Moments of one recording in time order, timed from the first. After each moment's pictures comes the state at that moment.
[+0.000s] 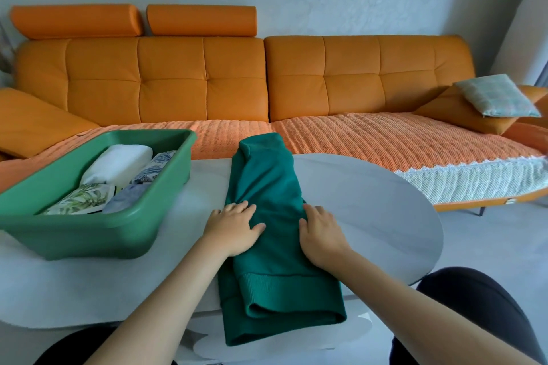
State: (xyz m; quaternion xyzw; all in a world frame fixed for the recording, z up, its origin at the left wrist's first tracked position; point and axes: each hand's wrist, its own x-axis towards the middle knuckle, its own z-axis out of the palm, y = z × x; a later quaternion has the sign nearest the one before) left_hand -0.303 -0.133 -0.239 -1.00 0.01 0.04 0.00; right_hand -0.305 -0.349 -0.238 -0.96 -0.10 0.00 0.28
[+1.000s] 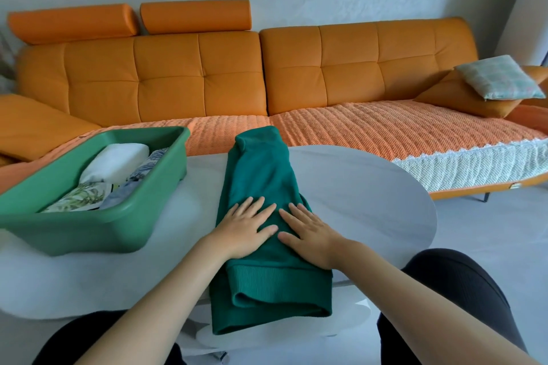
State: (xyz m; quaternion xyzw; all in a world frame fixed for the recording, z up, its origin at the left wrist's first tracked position) left_hand -0.313 -0.159 -0.248 -0.99 0.11 0.08 -0.05; right_hand -0.306 -0.370 -0.250 -0.94 -0.27 0.14 0.16
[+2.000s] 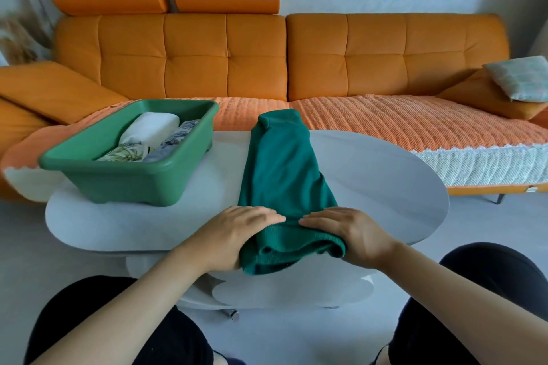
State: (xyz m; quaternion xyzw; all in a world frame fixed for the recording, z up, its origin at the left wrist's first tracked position) left_hand -0.438 -0.114 -0.241 -0.94 0.32 -0.11 -0.08; right_hand -0.366 -0.416 -0.243 -0.81 -0.54 -0.15 0.18
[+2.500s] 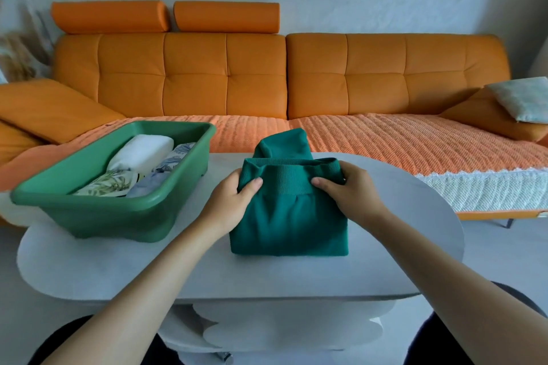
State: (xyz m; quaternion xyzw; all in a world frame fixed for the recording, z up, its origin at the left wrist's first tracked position) left_hand -0.337 -0.118 -0.190 -0.86 0.00 -0.17 -0.49; right_hand -0.274 -0.374 -0.175 -0.82 -0.20 -0.10 0.53
